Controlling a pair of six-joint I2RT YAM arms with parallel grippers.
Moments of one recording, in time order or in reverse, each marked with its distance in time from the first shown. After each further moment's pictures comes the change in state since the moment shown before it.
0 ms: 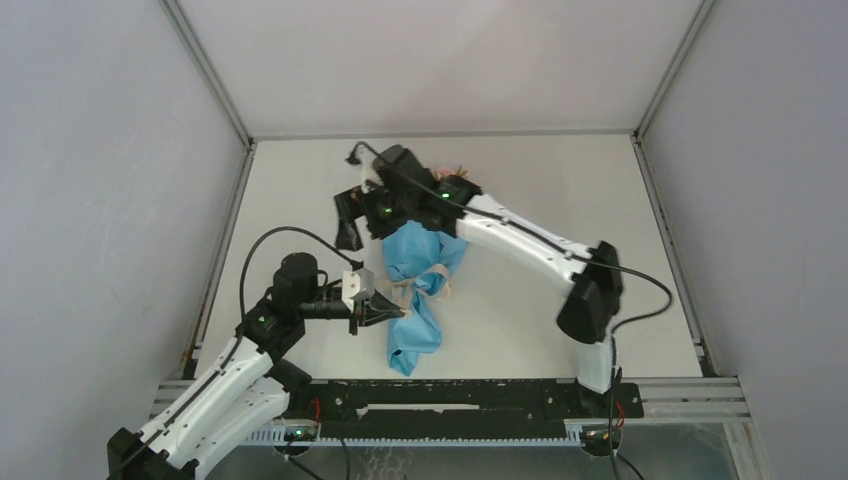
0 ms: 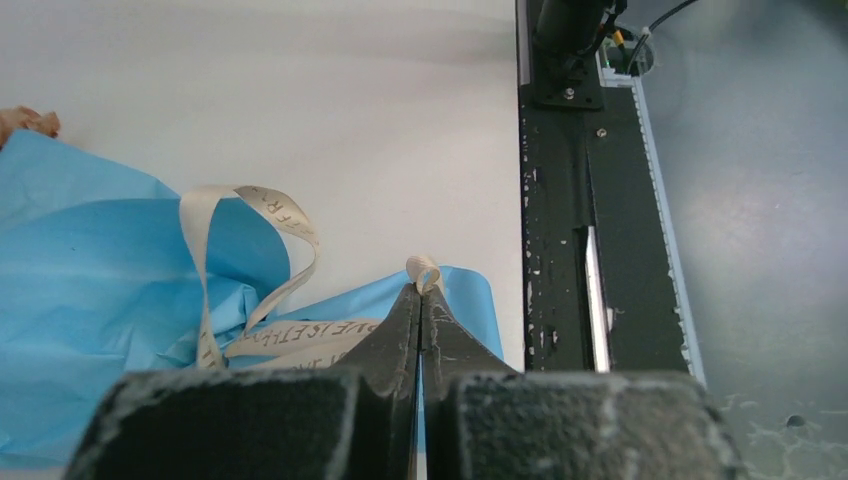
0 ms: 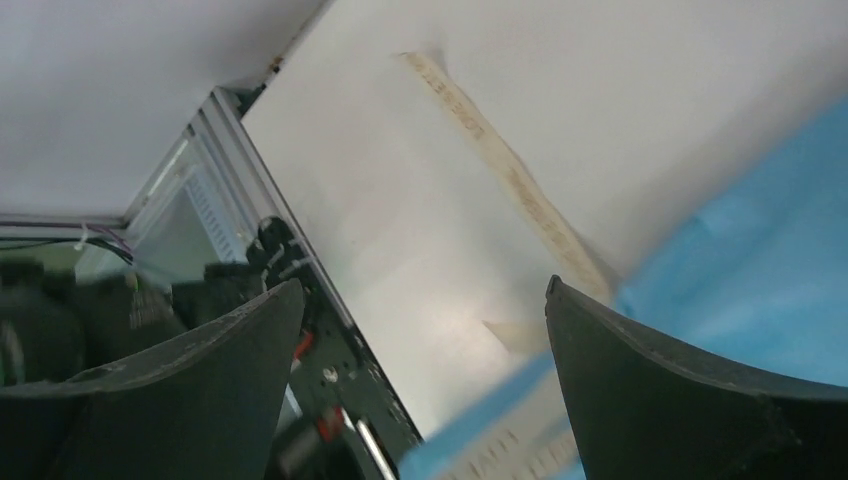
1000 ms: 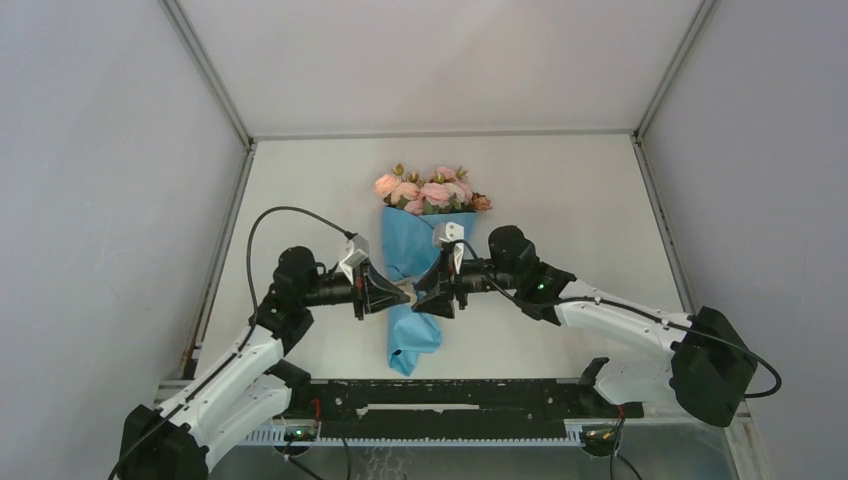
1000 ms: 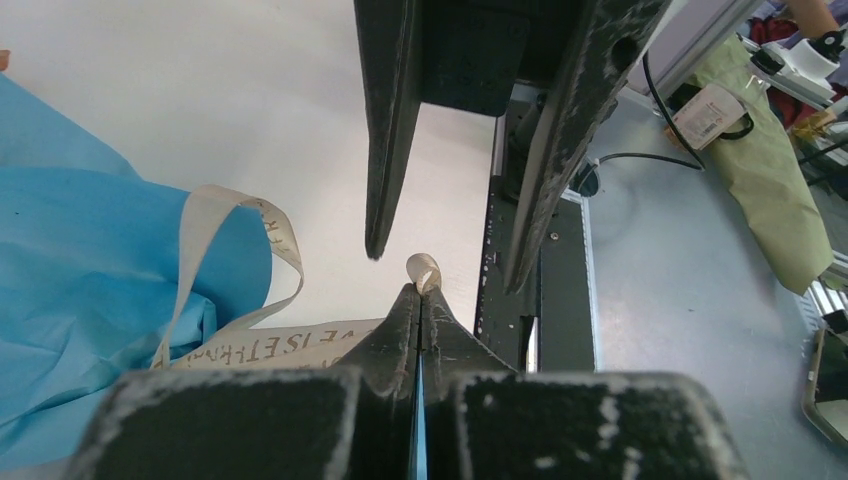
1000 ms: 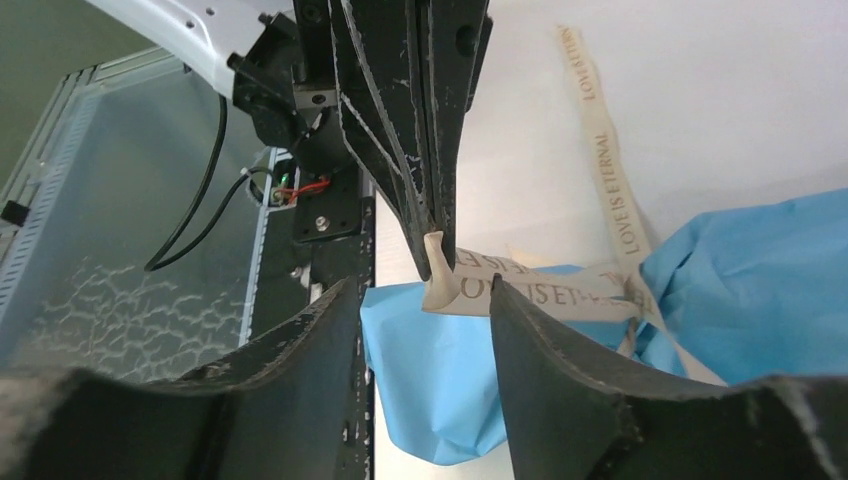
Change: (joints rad) left arm 0.081 0.129 -0.077 0.425 0.034 -0.533; right arm -0.114 -0.788 -1.291 0.901 -0.436 -0.304
